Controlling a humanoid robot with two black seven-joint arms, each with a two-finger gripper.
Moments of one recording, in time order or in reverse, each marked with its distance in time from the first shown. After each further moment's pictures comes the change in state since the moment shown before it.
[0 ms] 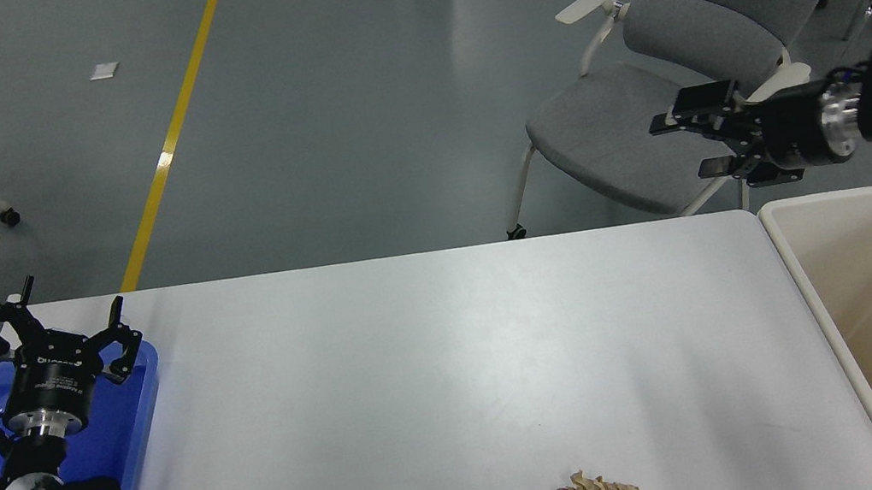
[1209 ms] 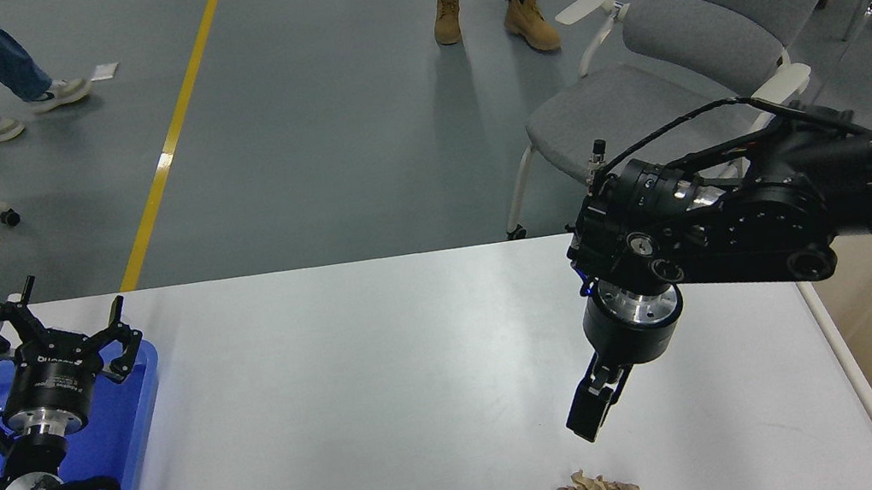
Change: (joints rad) left arm 0.000 0.000 0.000 0.000 0.000 0.000 0.001; right arm 0.122 0.400 -0.217 0.320 -0.614 0.344 0.021
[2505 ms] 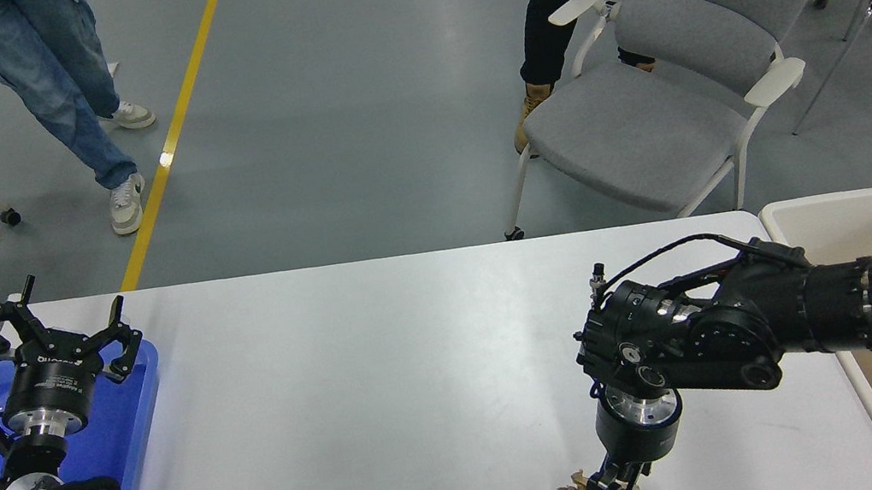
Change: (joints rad) left arm 0.000 0.000 0.000 0.000 0.000 0.000 -0.001; right arm -0.333 0.080 0.026 -0.251 -0.056 -0.004 -0.002
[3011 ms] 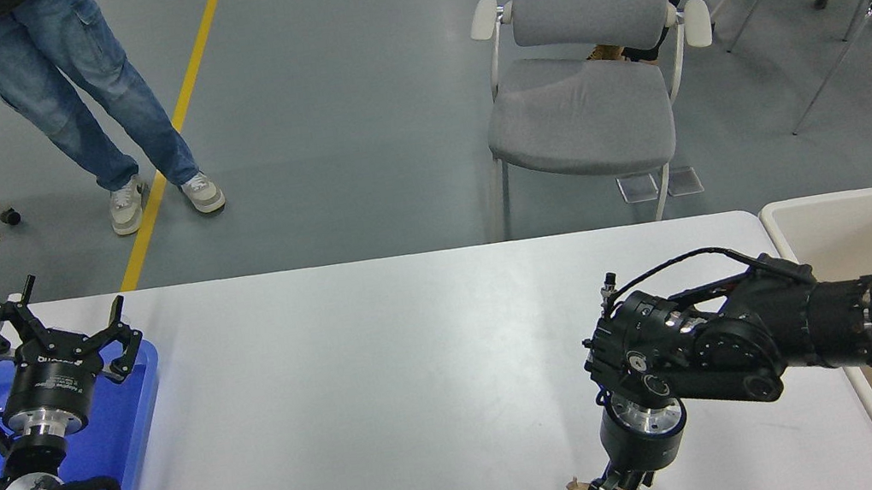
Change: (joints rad) left arm 0.000 0.000 0.000 0.000 0.000 0.000 0.001; right arm -0.049 -0.002 0.017 -0.035 -0.002 -0.012 0.003
